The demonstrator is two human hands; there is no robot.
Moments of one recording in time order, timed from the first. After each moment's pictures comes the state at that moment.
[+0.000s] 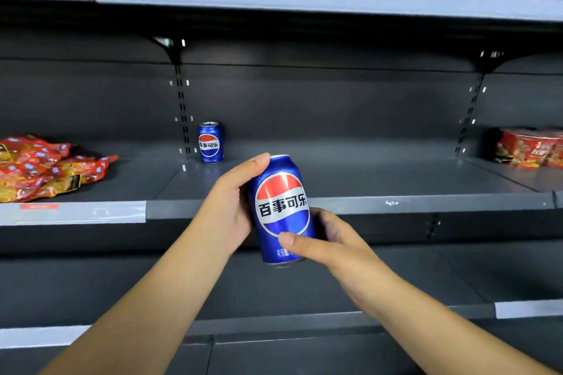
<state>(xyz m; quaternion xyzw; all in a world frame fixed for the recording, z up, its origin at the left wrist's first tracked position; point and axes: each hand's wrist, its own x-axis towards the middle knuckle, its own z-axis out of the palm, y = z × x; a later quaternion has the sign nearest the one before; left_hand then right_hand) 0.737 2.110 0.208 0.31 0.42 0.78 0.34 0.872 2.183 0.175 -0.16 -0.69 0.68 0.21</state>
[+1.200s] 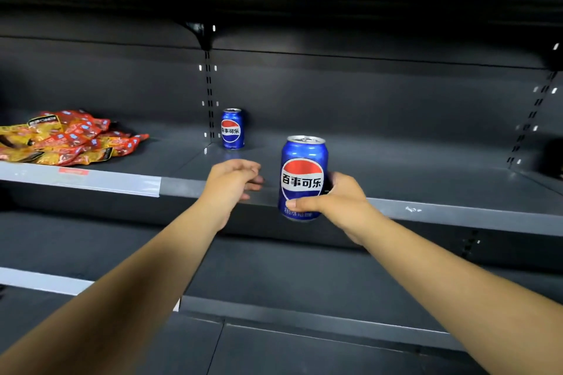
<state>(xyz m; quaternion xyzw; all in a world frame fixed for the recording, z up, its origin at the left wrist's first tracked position) 0.690 2.144 0.172 0.21 0.68 0.69 0.14 0.818 2.273 0.174 -0.19 -0.78 0.55 0.23</state>
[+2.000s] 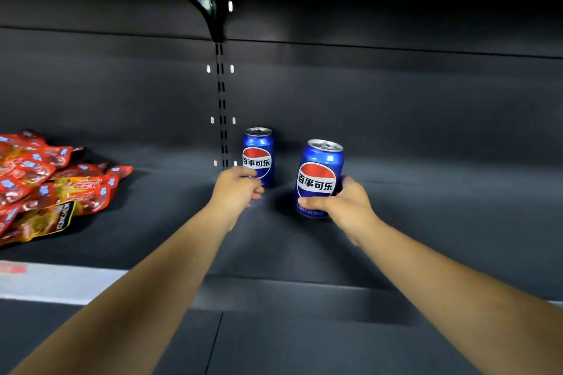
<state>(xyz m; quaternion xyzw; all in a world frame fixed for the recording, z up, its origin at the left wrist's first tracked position) 0.442 2.213 0.161 0.19 0.73 0.64 0.16 0.563 2.343 0.150 -0.27 -0.72 0.56 0.30</state>
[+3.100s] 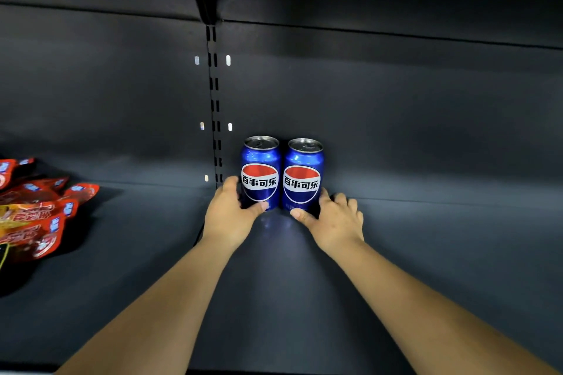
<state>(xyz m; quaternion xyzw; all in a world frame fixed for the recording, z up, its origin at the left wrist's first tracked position) 0.368 2.249 0.115 0.27 0.80 0.53 0.04 0.477 2.375 0.118 -0.38 -0.91 0.12 0.13</state>
